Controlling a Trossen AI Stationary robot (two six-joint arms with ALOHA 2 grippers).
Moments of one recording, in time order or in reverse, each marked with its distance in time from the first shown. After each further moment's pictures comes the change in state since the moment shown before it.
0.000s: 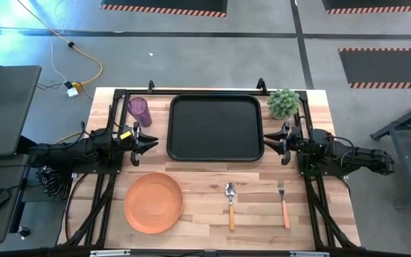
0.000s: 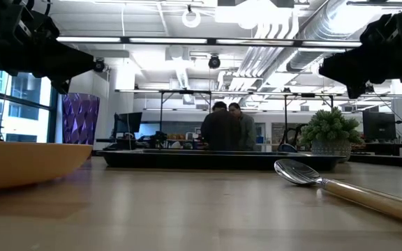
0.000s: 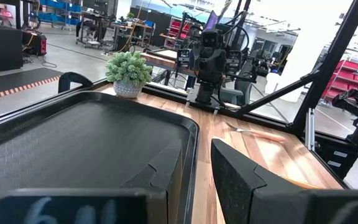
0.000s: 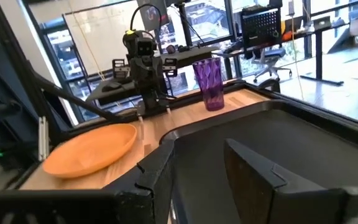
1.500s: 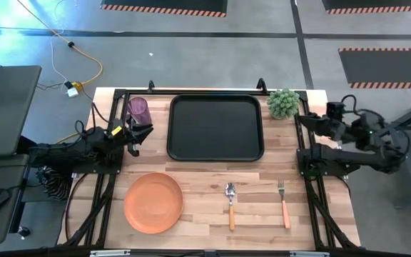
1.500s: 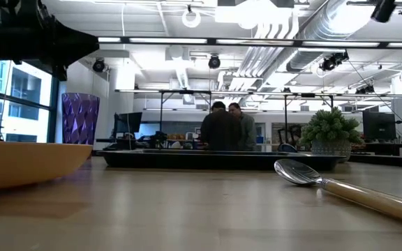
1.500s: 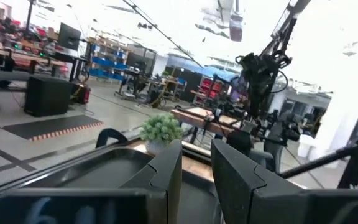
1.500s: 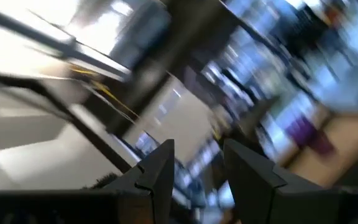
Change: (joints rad) left arm 0.000 0.000 0.000 0.229 -0.208 -0.001; right arm 0.001 0.103 0.594 -0.262 0.000 0.695
